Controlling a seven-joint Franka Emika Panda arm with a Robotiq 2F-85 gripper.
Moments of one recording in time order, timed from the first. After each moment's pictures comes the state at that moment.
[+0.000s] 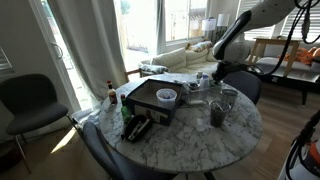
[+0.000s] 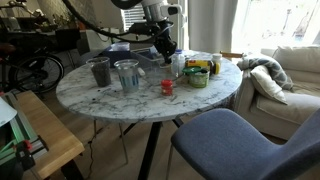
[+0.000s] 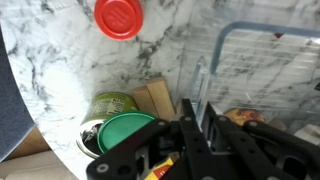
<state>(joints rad) -0.43 0.35 -0.09 -2.12 0.23 2.71 -0.48</state>
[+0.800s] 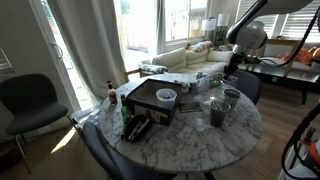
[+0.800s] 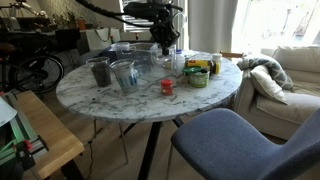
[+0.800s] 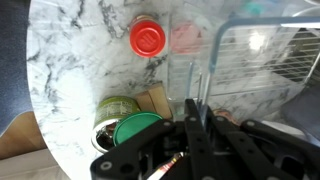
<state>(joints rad) -0.58 0.24 -0.08 -2.09 0.42 2.41 -0.84</state>
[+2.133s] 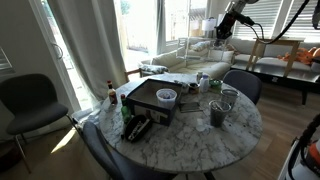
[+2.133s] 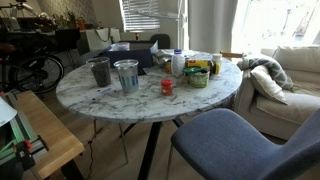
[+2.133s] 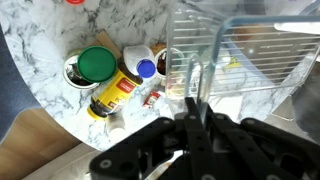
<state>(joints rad) -0.41 0.25 -0.22 -1.52 0.41 1.83 -0.32</state>
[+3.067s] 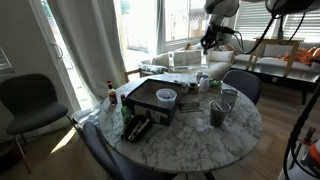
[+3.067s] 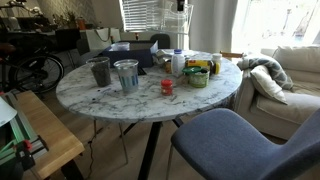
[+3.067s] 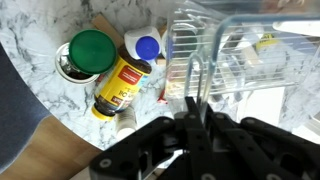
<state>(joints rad) -0.35 0.53 -0.19 -1.25 0.31 1.85 -0.05</state>
